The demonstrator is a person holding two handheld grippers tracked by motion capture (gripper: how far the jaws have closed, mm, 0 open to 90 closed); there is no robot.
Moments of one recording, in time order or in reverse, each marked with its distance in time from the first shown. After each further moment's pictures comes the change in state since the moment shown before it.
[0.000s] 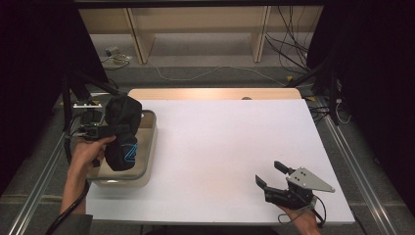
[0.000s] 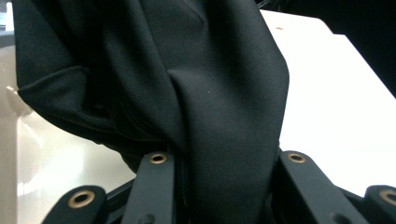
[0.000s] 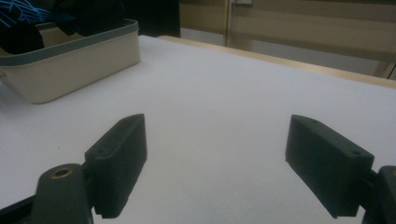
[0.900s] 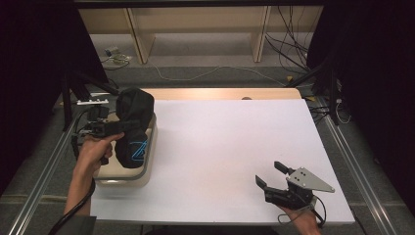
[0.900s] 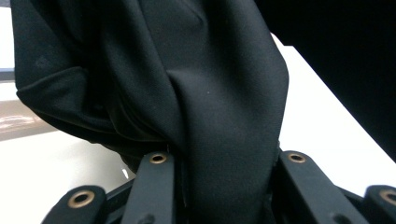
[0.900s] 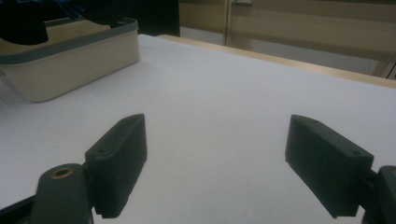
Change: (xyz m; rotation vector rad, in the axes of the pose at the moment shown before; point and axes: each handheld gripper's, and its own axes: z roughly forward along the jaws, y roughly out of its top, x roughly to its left) left arm -0.035 0.008 -0.002 -0.054 -0.129 0.038; right arm 0.000 0.000 0.000 0.000 -0.003 -0.003
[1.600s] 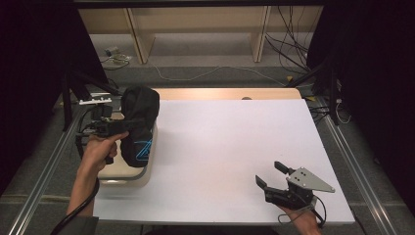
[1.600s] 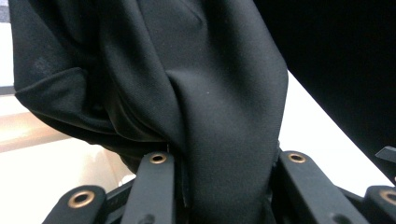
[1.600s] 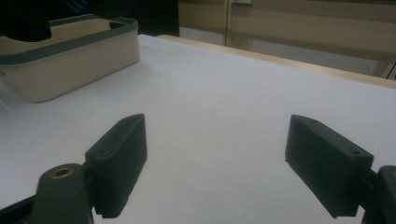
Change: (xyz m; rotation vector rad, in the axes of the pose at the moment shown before) left arm -0.015 0.002 0.002 -0.035 -0.055 0.018; right arm 0.000 0.000 0.000 0.000 0.000 0.000
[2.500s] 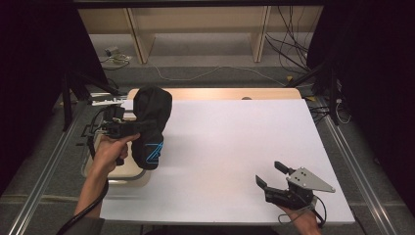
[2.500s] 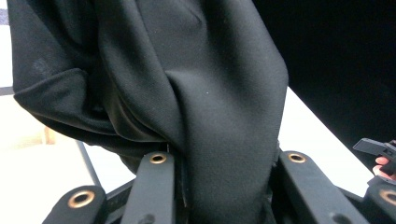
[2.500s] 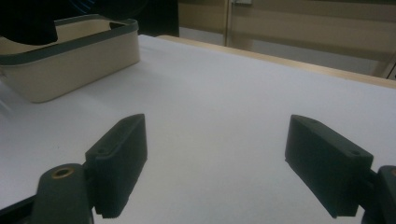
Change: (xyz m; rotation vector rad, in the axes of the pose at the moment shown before) left arm -0.024 -0.003 0.017 0.015 -0.059 0.027; right arm 0.000 0.000 0.000 0.001 0.002 0.002
